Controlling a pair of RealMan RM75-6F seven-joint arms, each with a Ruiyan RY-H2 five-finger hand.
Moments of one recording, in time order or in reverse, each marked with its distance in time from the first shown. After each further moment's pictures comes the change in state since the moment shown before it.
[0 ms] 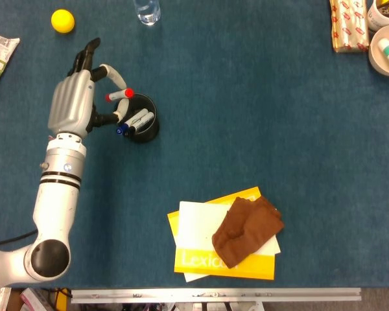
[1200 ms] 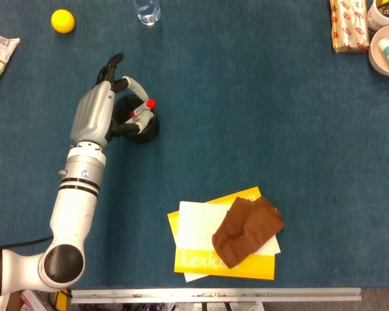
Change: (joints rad) left arm -0.061 -0.040 0.007 -0.078 -0.138 0.042 -0.042; right arm -0.001 0.006 0.000 -0.006 -0.002 0.007 0.000
